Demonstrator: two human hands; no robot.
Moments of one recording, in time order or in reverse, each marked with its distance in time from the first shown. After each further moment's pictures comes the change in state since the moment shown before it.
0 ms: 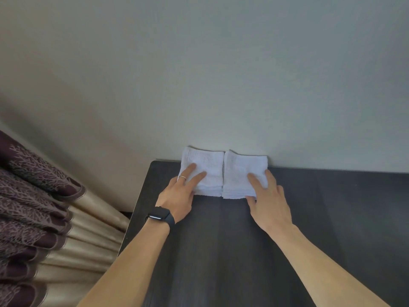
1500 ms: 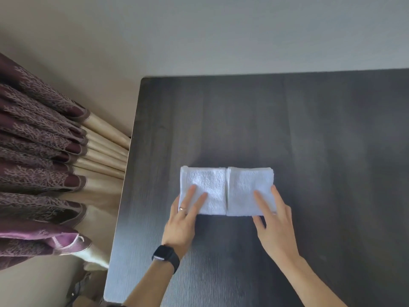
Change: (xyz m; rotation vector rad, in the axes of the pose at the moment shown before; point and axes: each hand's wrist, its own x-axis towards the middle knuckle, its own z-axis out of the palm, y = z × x) left_hand -0.342 0.115 0.048 -0.104 -0.187 -0.074; right_hand -0.349 0.074 -0.004 0.222 -0.065 0.045
